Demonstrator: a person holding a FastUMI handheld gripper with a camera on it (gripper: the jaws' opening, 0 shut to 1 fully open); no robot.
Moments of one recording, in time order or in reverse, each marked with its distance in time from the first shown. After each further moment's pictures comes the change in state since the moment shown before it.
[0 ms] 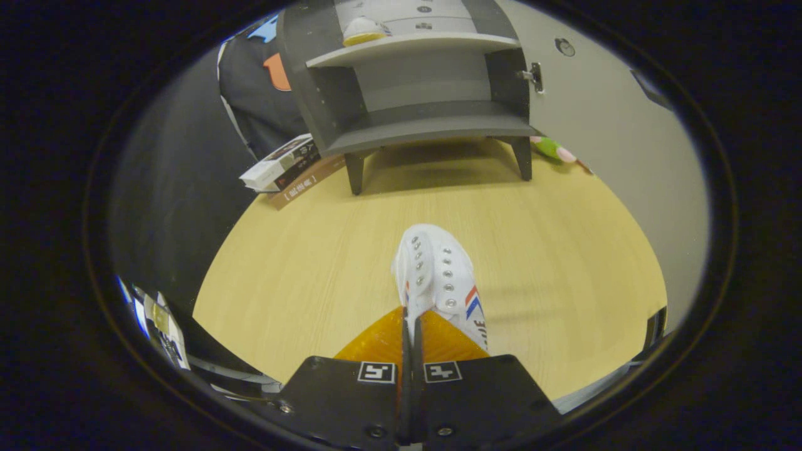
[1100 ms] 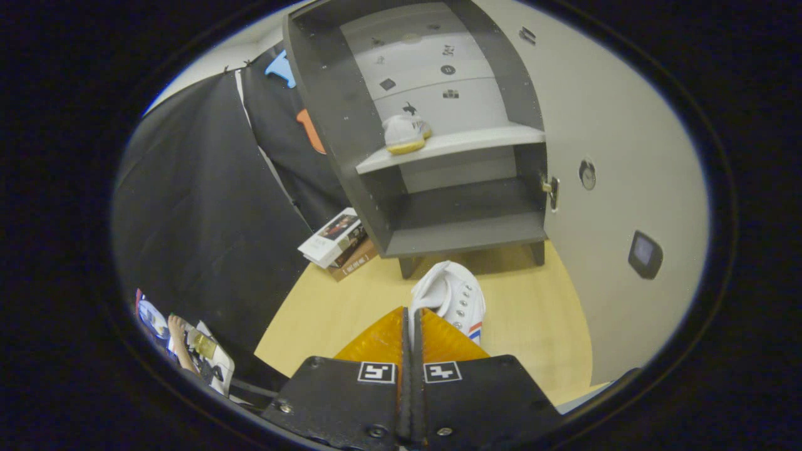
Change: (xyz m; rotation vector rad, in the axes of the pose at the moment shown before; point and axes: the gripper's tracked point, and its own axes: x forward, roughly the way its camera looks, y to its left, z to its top) arm -0.120 0.044 0.152 0.014 -0.220 0.167
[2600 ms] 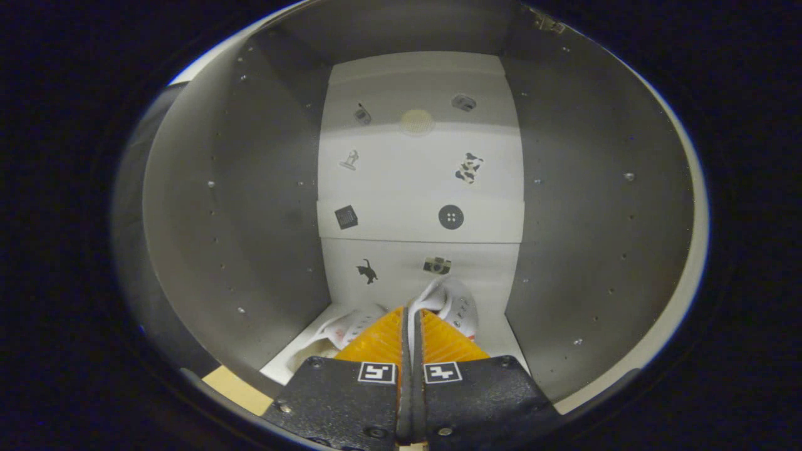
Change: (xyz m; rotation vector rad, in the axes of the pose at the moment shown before) arm 0.128 -0.064 0.364 -0.281 -0.391 -0.195
